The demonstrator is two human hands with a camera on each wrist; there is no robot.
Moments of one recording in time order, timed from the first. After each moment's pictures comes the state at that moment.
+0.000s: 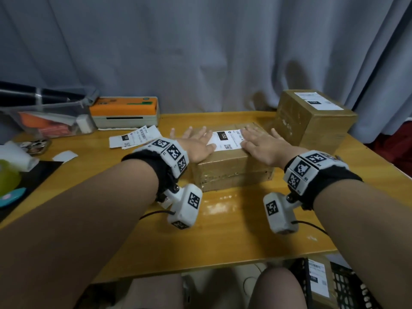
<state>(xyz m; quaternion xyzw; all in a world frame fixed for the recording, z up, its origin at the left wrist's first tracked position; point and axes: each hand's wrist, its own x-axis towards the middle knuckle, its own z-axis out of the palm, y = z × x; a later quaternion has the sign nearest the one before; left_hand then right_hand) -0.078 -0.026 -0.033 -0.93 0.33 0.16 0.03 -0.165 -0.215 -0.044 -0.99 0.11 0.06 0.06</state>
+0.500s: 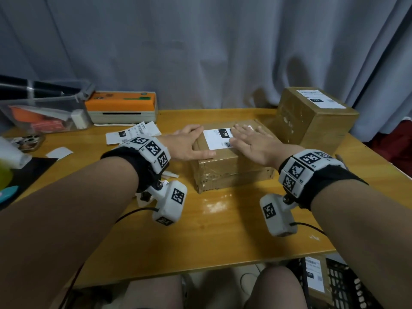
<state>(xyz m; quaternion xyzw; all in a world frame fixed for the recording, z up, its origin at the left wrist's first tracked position) -0.057 -0.003 -0.038 -0.90 0.39 0.18 -0.04 -0.160 -0.190 -0.042 -0.99 0.07 0.06 0.06</state>
